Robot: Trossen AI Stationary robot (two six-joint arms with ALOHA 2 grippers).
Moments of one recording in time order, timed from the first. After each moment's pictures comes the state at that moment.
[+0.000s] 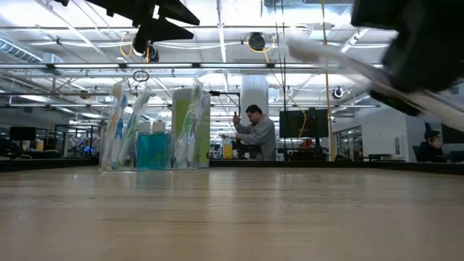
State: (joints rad) left arm -0.08 1.11 0.73 0.19 -0.44 -0.38; right arm 0.60 1.54 0.76 0.09 0.15 0.85
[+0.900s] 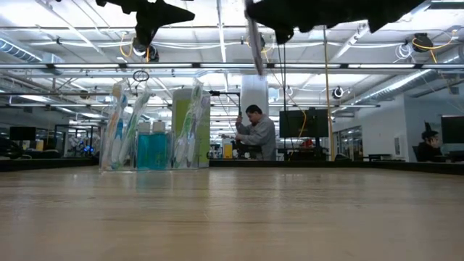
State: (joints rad) left arm -0.17 1.11 0.73 0.17 -0.21 -0.33; right arm 0.09 1.37 0.76 0.47 -0.10 -0.14
